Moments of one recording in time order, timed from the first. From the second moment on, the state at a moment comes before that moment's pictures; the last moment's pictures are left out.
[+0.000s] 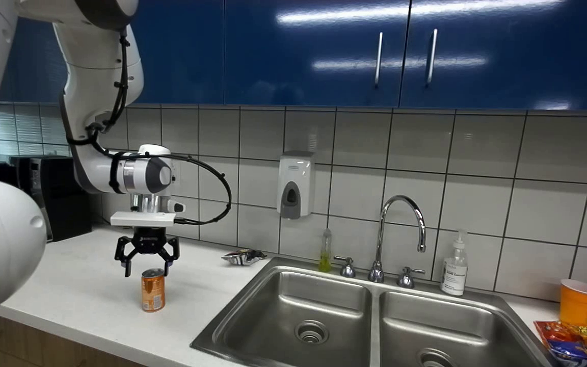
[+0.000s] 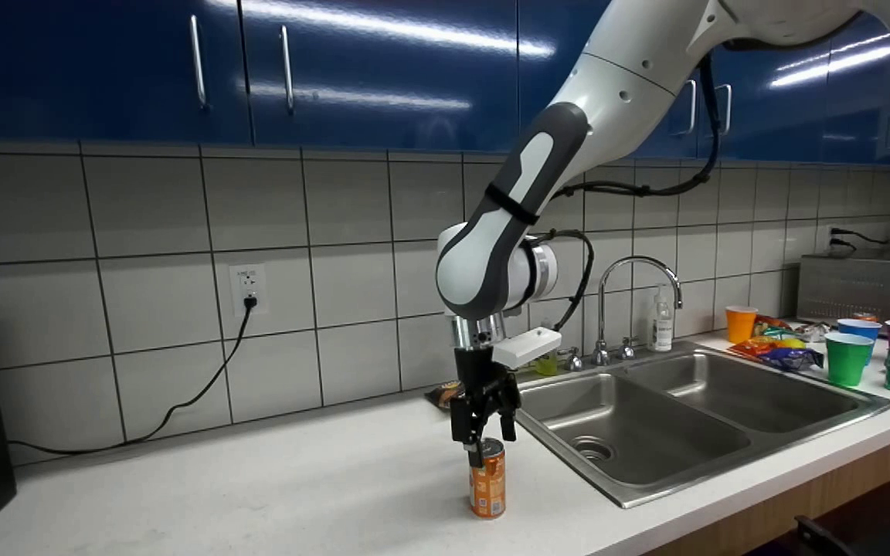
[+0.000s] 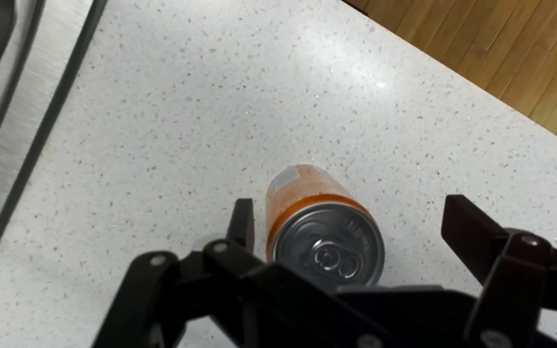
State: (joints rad) arm 0.22 0.33 0.16 -2.24 -0.06 2.39 -0.14
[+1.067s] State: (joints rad) arm 0.22 0.38 0.16 -2.23 -0.10 2.41 -0.13
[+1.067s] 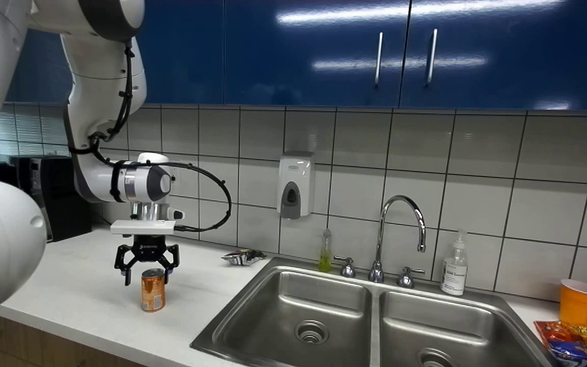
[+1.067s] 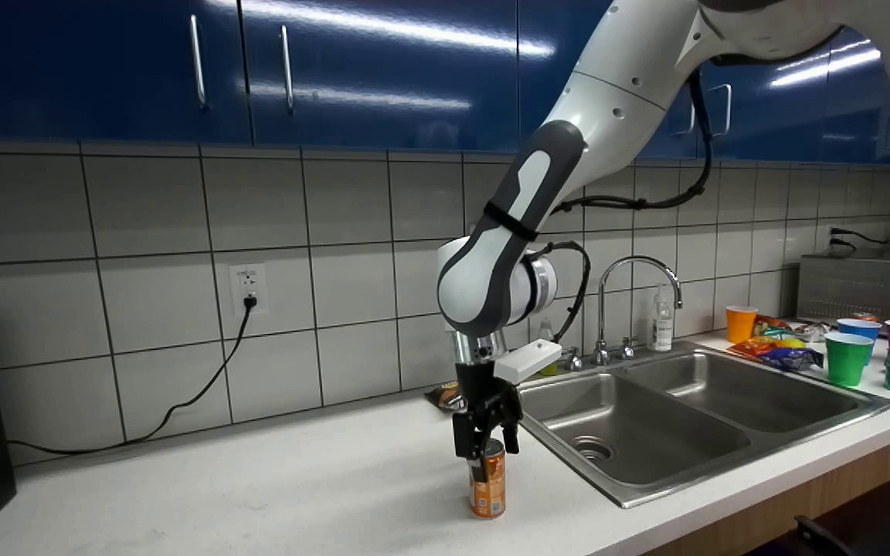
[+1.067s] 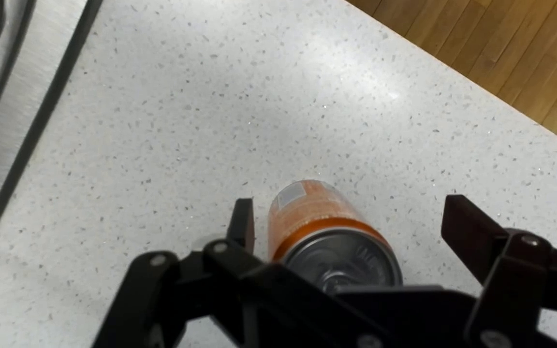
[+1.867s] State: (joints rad) arm 0.22 0.41 0.16 -2.19 -0.11 2.43 -0.12
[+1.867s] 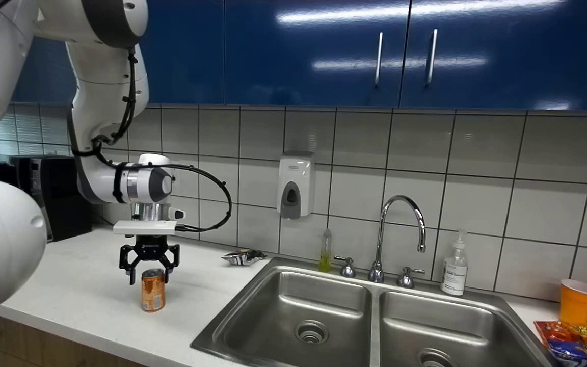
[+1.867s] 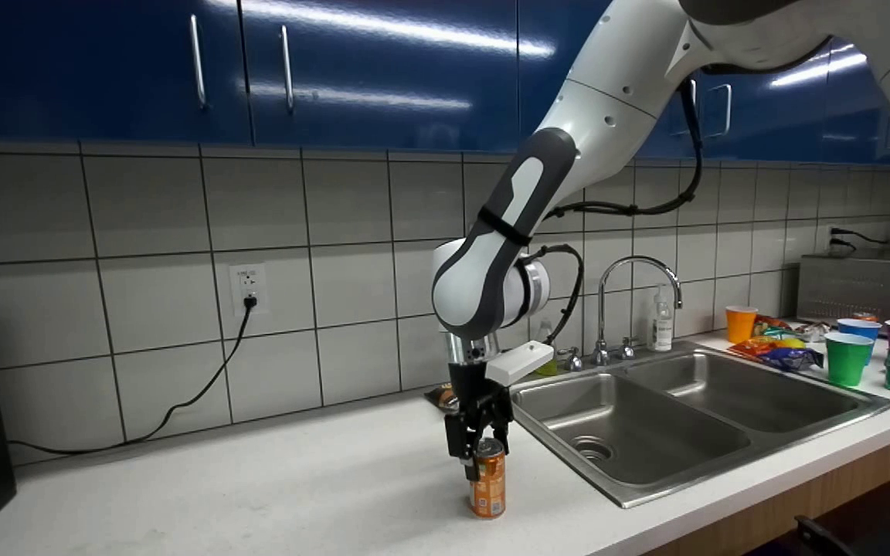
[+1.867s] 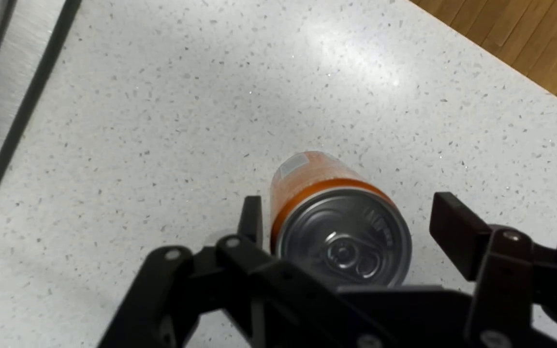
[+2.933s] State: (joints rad) arm 0.22 0.42 0.15 -2.17 -0.11 2.43 -0.09
